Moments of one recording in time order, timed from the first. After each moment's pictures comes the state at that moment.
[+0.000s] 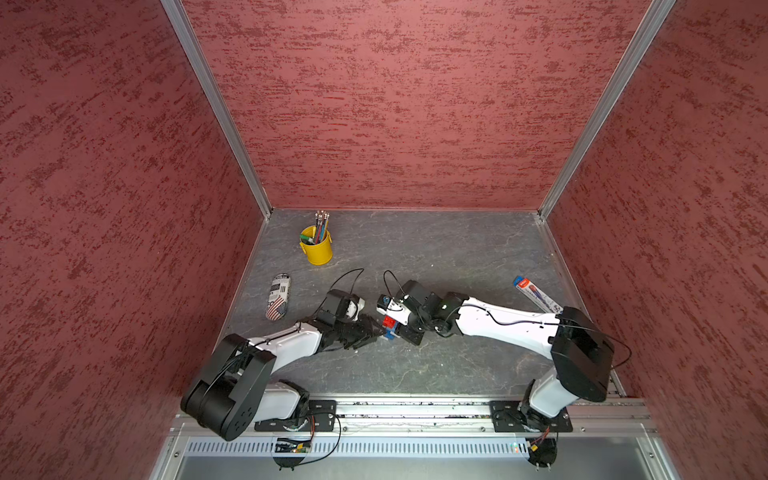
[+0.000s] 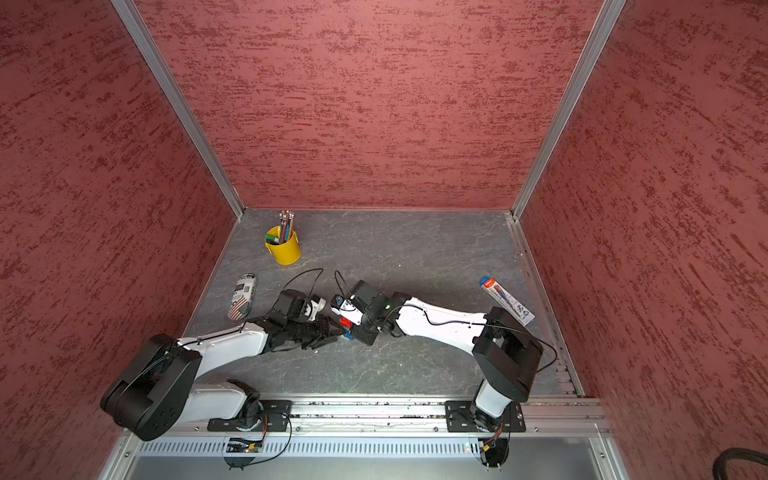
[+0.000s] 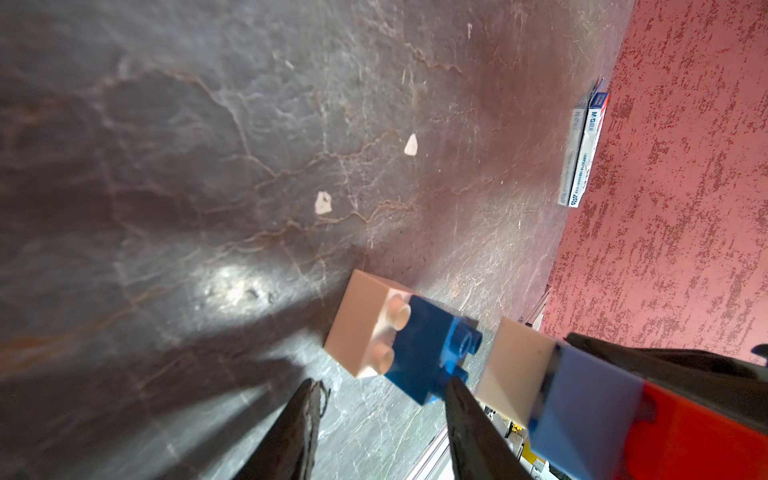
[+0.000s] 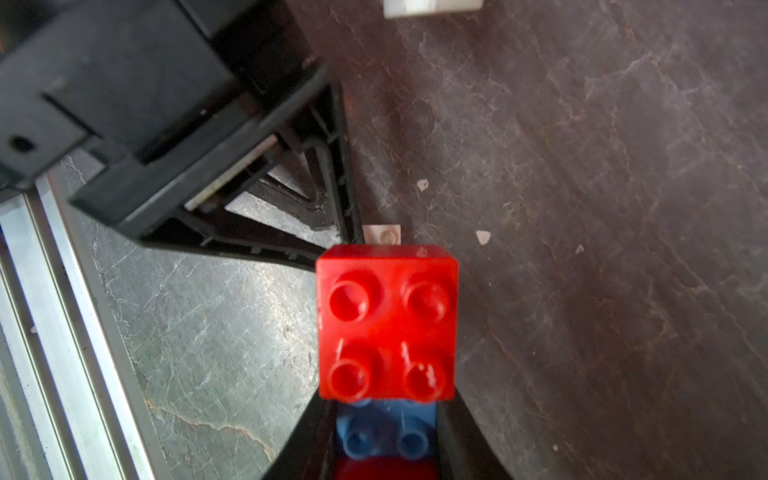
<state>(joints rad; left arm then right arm) -0.43 1.33 0.41 -0.03 0.62 -0.84 0.98 1.64 1.10 -0.50 -0.11 -0.14</state>
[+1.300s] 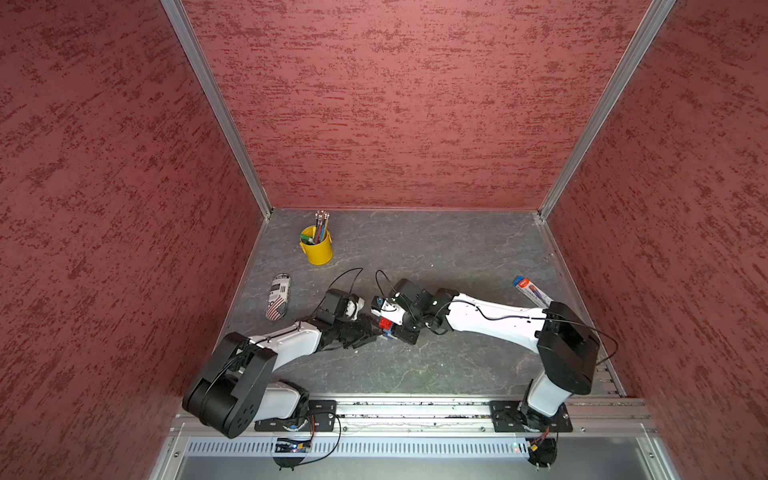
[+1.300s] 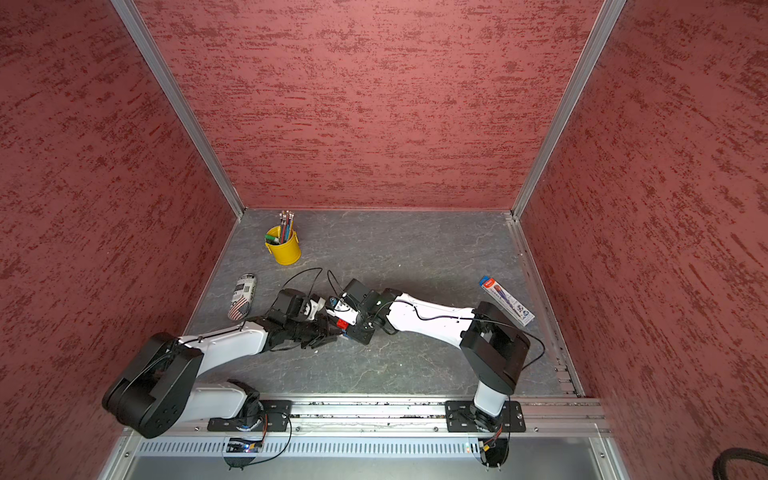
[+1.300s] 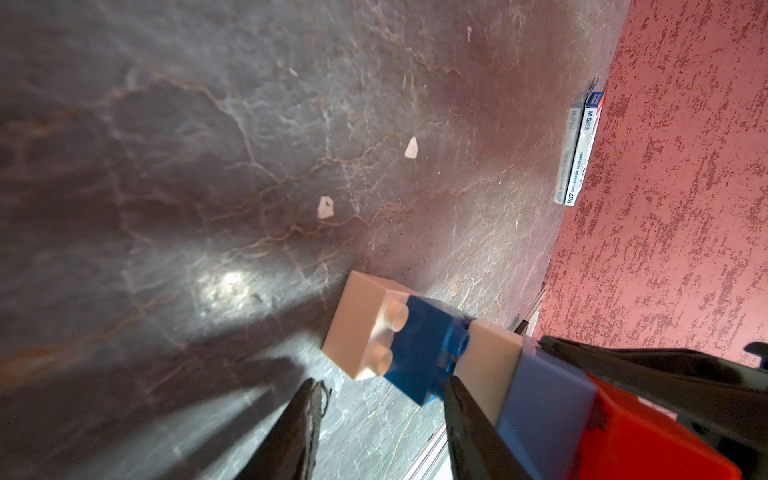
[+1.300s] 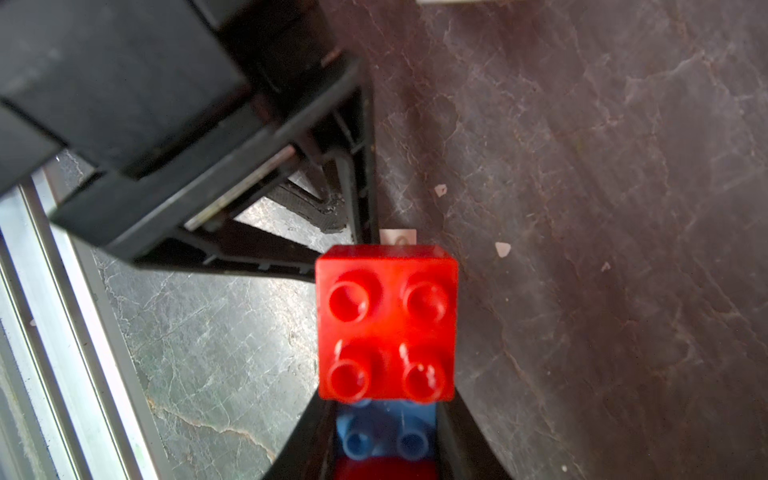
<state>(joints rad) -0.41 1.34 0.41 -0.03 0.64 -0.83 0.99 1.72 1.19 -0.58 -0.12 -0.17</state>
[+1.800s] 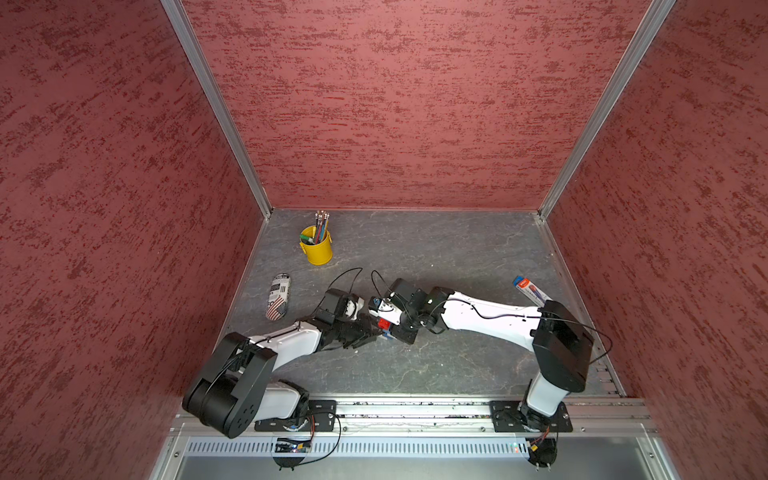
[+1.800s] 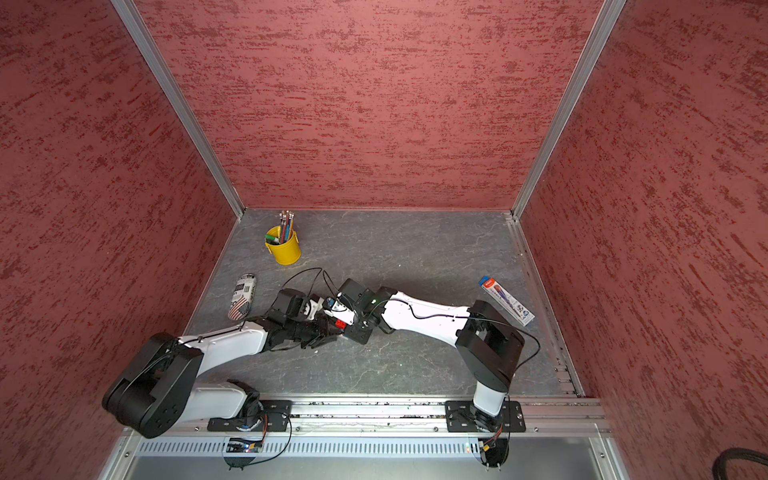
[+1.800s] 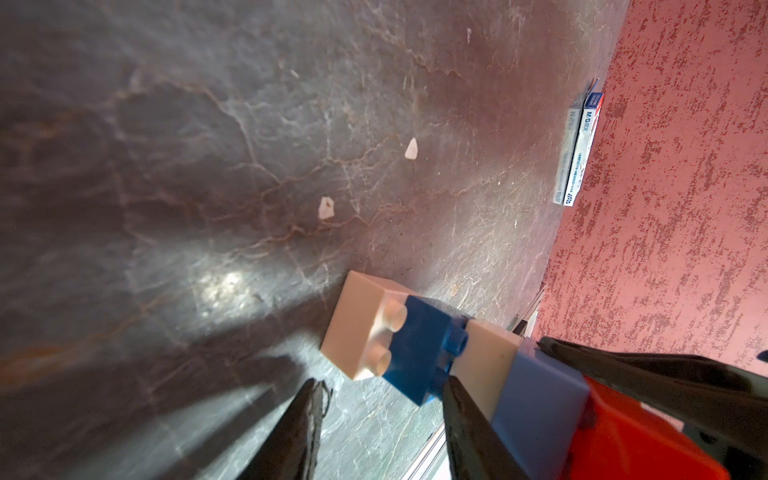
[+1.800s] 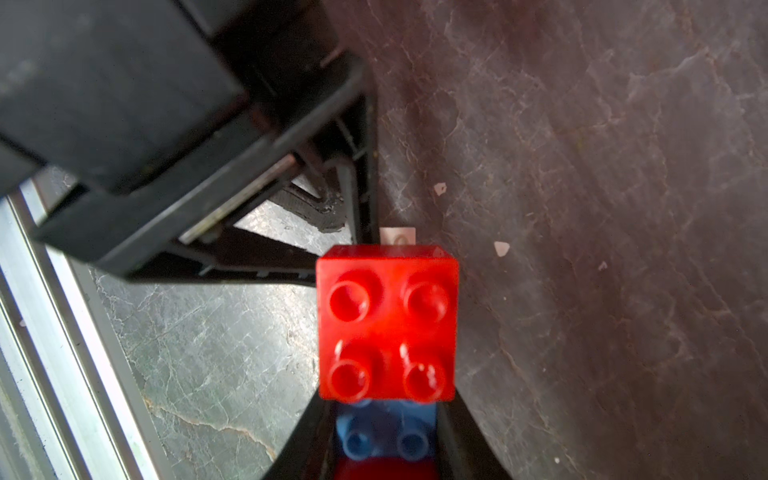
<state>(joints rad) -0.41 1.34 0.41 -0.03 0.64 -0.83 1.00 1.75 1.24 -0.63 -0.09 -0.17</state>
